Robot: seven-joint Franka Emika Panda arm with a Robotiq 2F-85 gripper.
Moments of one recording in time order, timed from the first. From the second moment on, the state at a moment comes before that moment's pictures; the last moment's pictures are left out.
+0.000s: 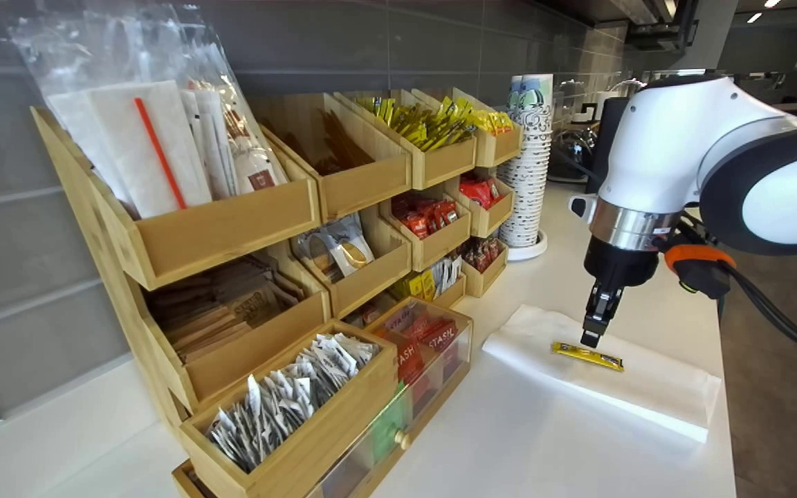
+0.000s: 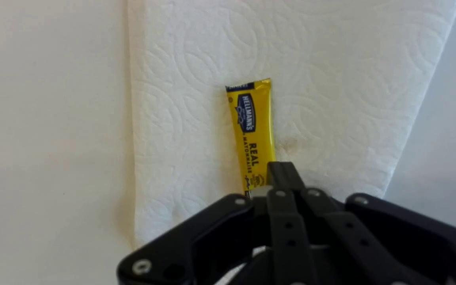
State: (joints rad) arm -0.01 -0.13 0.02 -2.61 -0.12 2.55 0.08
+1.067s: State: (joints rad) arm -0.02 -0.07 0.01 -2.61 -0.12 2.60 0.07
